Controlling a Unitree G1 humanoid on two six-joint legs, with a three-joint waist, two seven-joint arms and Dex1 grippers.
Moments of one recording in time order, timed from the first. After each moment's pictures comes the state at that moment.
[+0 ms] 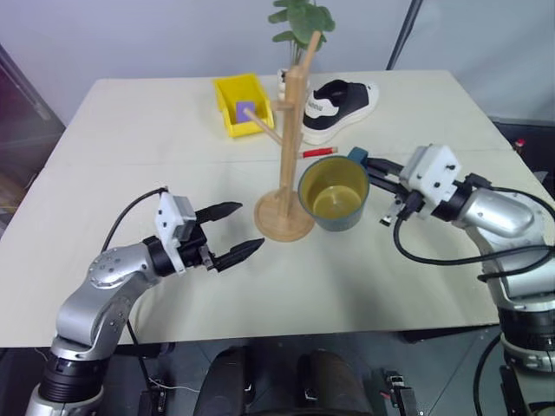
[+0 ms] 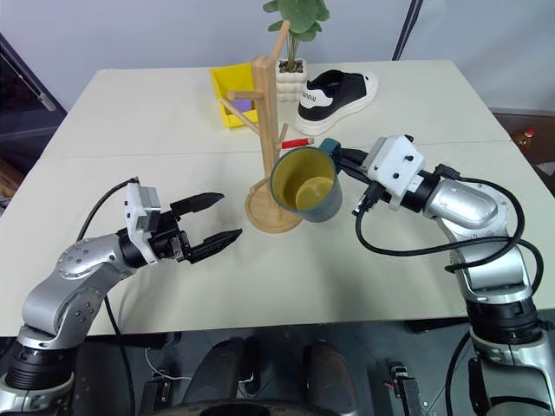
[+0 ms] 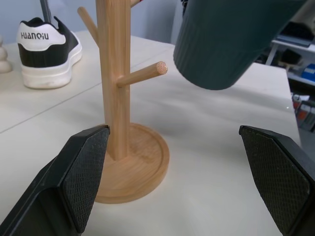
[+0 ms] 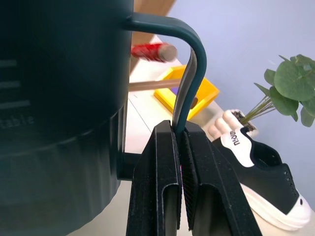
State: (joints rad) left arm -0.12 0.57 0.08 -0.45 -0.65 0.43 -0.82; right arm -0.42 -0.73 -0.06 -0.28 0.24 0.16 0.80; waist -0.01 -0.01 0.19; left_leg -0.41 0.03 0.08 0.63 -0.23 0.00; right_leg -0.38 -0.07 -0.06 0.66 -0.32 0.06
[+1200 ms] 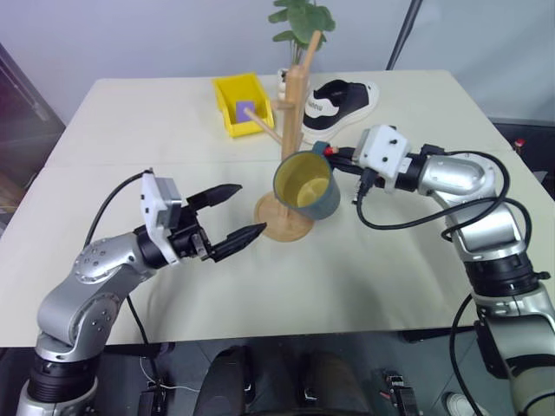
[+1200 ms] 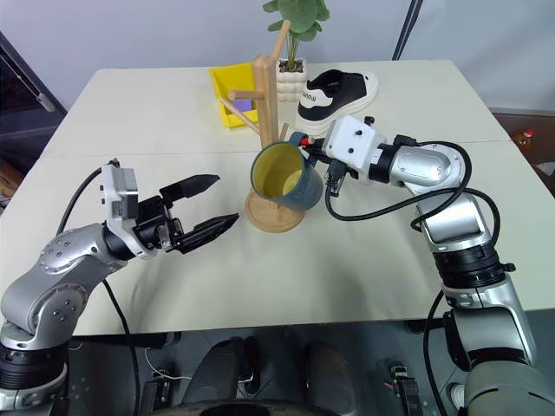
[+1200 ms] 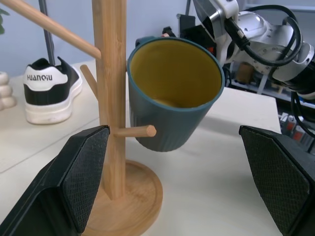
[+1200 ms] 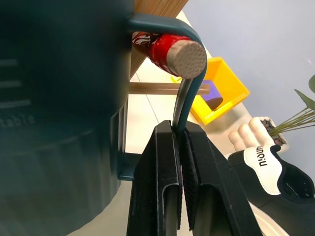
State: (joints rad) left arm -0.17 0.59 0.14 -0.55 -0.78 0.50 -0.74; right arm -0.69 -0.68 0.13 -0.04 0.10 0.16 0.89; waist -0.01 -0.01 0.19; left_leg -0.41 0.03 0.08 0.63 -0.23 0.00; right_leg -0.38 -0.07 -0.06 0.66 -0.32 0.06
